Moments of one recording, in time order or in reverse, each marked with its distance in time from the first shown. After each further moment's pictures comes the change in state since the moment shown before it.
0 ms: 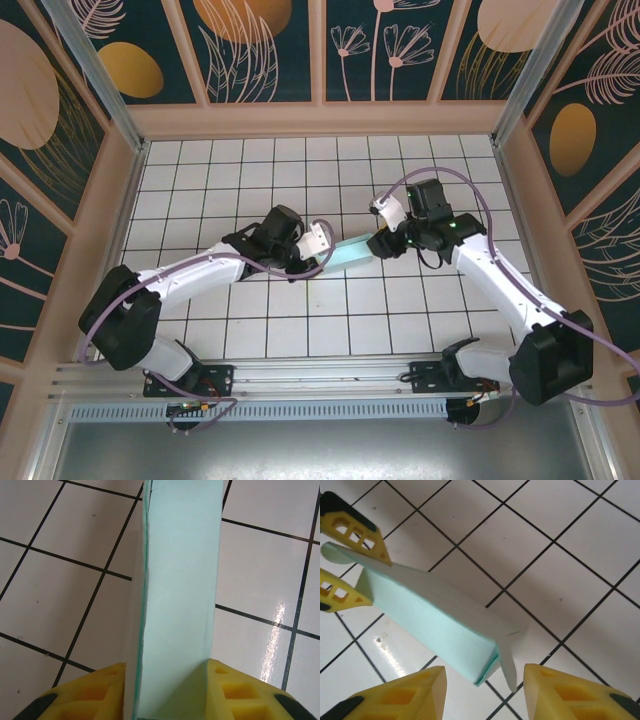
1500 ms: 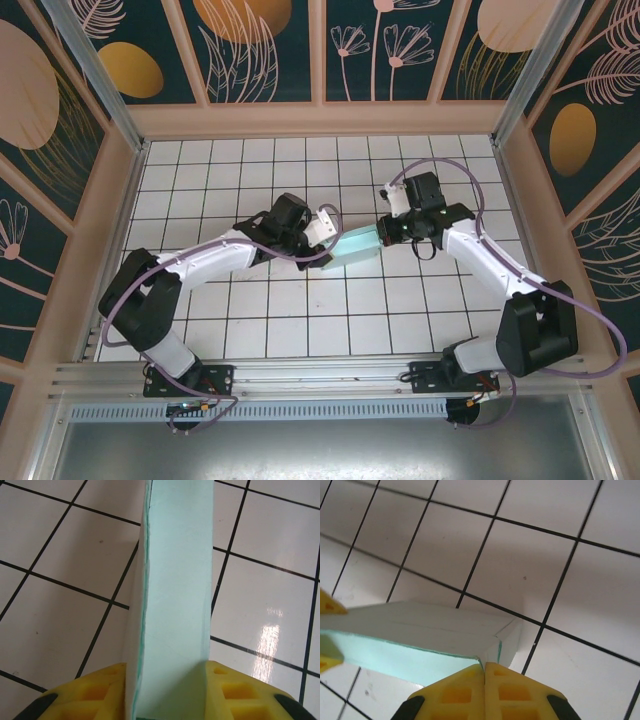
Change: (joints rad) left arm 0.033 0.132 0.105 0.057 0.071 -0.059; right arm -0.050 0.137 0.011 0.082 0.092 0.386
